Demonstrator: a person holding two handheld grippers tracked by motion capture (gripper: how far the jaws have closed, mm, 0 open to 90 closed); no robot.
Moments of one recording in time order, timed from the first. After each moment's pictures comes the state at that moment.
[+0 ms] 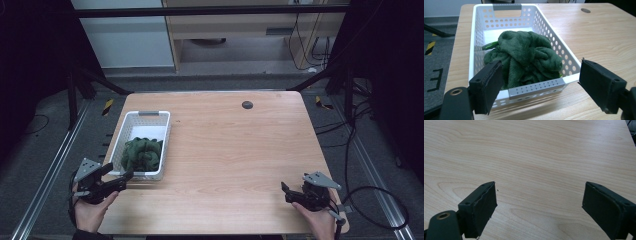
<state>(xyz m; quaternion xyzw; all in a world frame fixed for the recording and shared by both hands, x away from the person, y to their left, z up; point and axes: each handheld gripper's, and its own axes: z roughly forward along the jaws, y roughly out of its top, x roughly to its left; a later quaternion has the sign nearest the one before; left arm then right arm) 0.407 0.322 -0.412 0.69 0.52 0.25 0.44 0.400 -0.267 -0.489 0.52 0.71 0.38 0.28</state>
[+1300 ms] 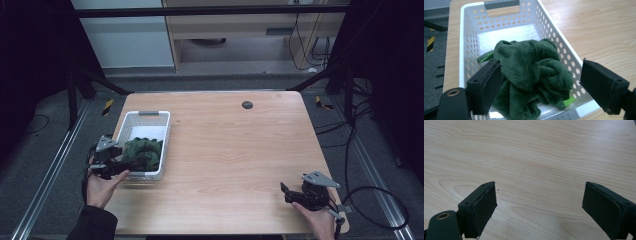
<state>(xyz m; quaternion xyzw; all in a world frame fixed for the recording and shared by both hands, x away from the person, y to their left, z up) 0.469 0.304 -0.400 0.74 0.51 0.23 0.37 0.403 -0.267 -0.491 0.52 0.72 0.37 0.27</state>
